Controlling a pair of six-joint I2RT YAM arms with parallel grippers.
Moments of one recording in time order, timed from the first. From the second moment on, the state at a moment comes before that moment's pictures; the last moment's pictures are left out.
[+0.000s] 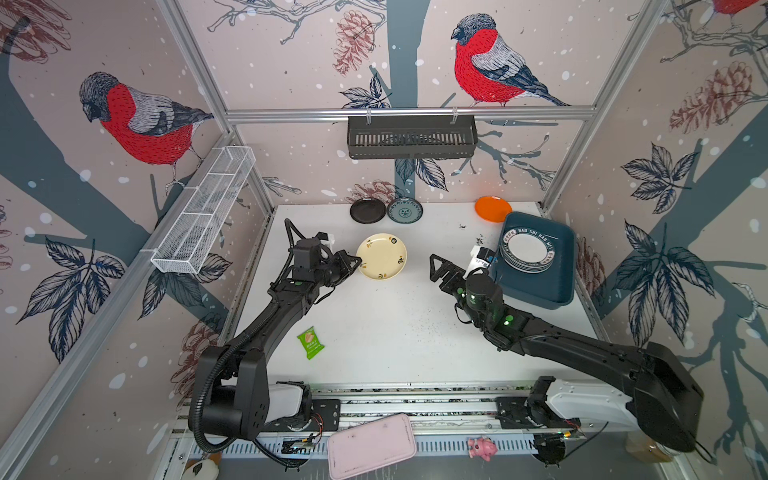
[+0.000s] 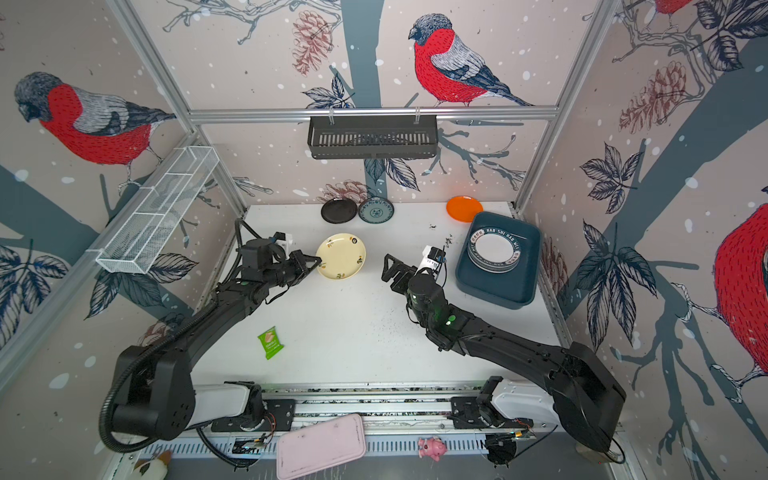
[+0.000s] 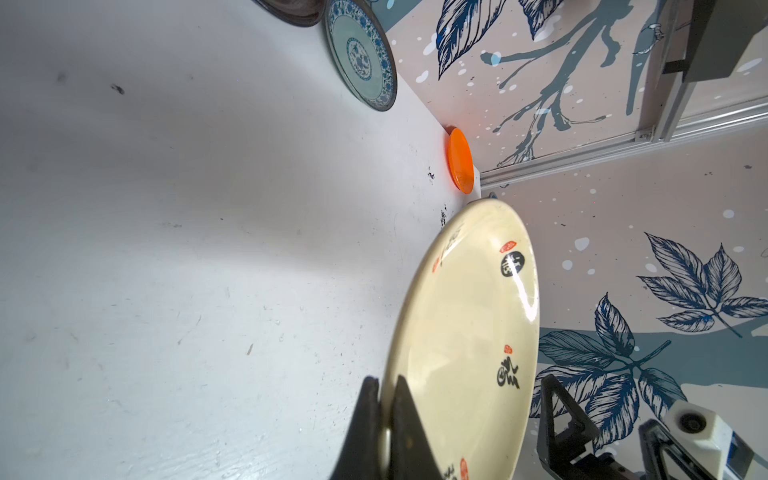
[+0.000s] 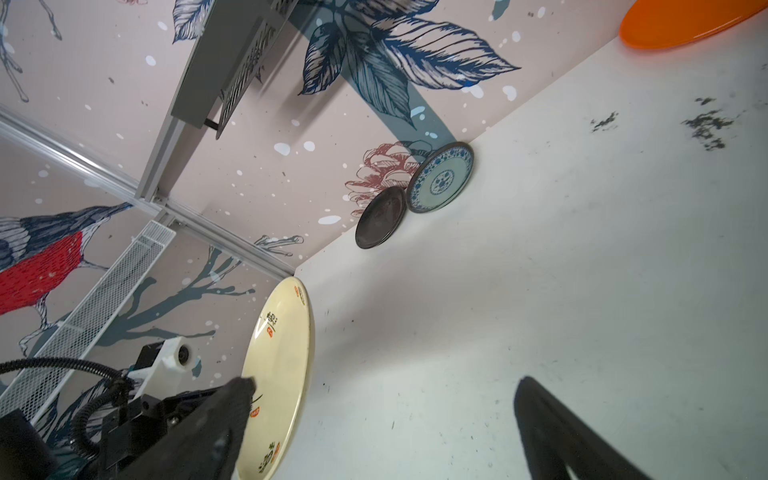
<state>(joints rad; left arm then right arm) -0.15 1.29 0.78 -0.02 0.58 -0.80 0.86 1.20 0.65 0.34 0.42 0.89</state>
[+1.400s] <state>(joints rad) -0.17 1.28 0.83 -0.09 0.61 -0.70 0.82 1.50 0.80 0.38 0.20 0.94</state>
